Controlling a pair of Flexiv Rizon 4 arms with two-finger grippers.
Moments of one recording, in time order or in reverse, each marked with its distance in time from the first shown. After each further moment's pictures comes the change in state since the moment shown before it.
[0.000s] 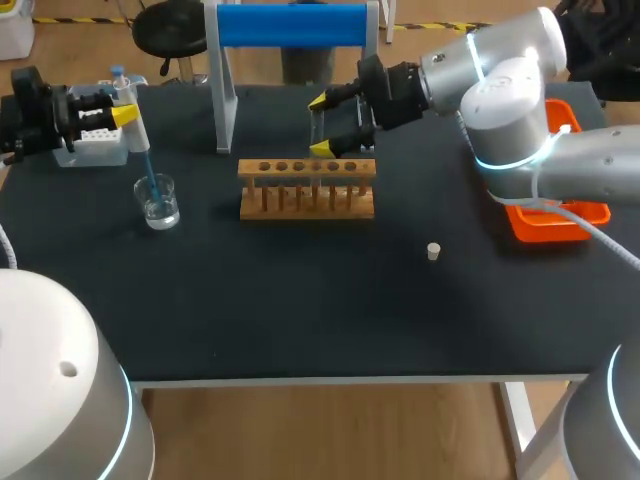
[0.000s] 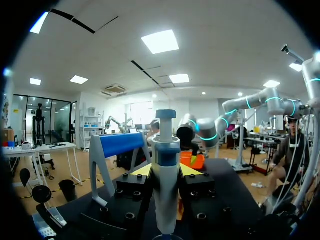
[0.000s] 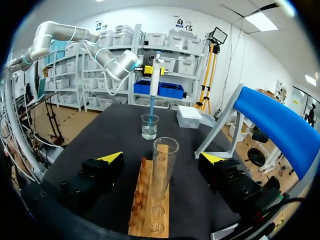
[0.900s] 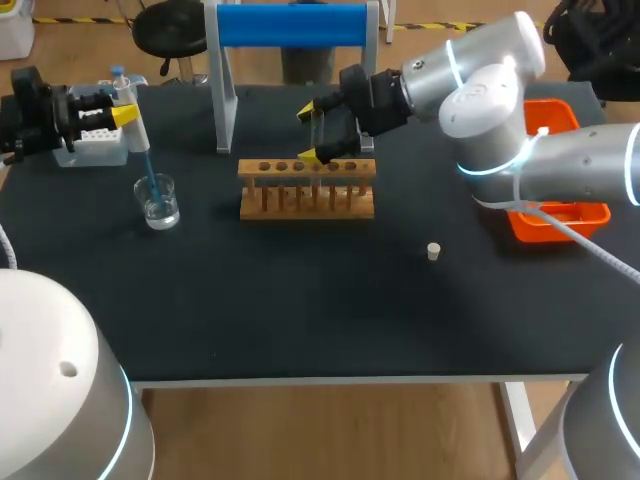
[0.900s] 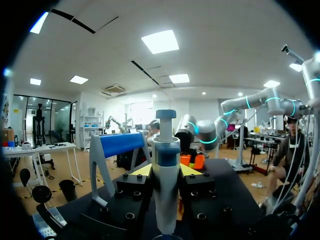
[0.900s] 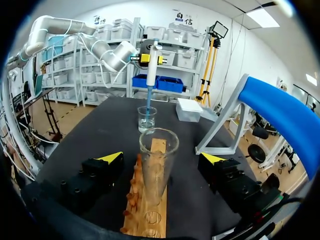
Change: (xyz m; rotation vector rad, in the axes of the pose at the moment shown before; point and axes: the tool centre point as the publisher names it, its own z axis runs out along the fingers) left arm 0.000 0.000 0.000 0.000 0.000 0.000; right arm -0.007 -0.014 0.025 0.050 -0.004 0.003
